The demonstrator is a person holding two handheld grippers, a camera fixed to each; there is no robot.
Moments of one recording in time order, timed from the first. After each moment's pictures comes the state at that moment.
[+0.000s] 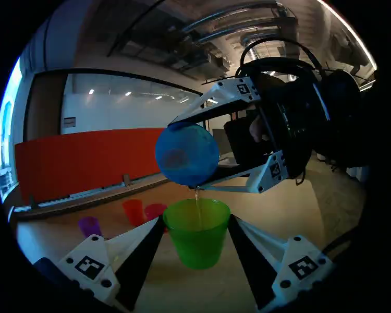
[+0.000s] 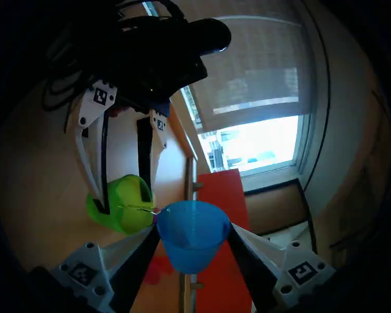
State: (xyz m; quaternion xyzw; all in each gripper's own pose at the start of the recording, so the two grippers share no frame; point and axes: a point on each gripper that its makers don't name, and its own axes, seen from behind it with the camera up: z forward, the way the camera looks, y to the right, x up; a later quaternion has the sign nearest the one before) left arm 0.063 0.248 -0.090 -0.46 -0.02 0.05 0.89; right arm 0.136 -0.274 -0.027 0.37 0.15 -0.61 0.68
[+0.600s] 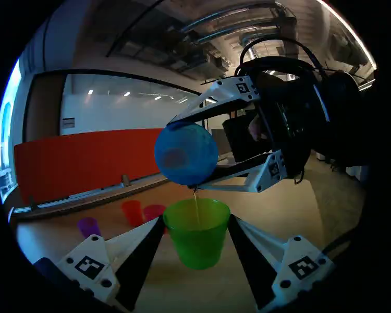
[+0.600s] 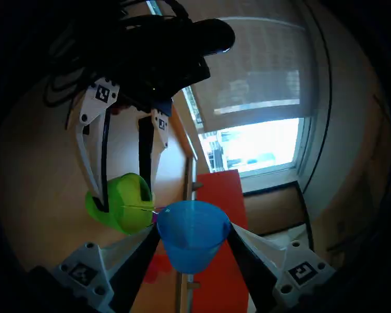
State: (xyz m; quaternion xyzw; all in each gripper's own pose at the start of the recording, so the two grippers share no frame) left arm 0.065 0.252 -0.092 -0.46 -0.01 0.05 0.89; right arm 0.138 -0.271 -0.029 0.37 0.15 -0.62 0.67
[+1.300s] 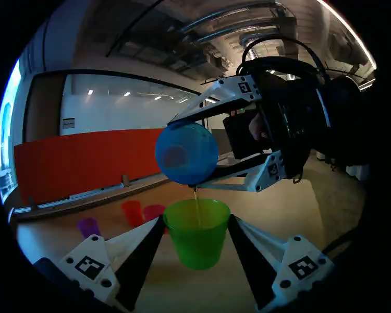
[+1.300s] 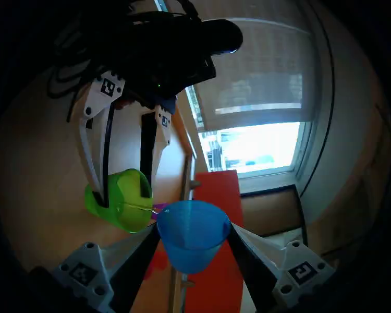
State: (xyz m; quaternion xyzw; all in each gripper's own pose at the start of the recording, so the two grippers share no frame) left arm 0.065 0.252 -0.092 -0.46 -0.01 0.05 0.89; right arm 0.142 -0.269 -0.029 0.36 0.16 -0.64 0.66
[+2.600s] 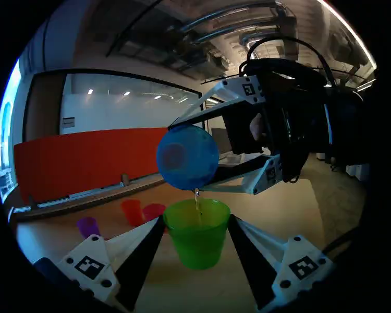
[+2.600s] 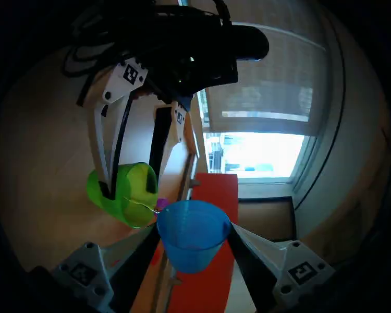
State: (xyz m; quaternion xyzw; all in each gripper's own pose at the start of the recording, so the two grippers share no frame) left arm 0.062 0.252 -0.091 -0.46 -0.02 0.05 0.89; right arm 0.134 -0.267 -0.042 0.34 0.18 -0.68 0.62
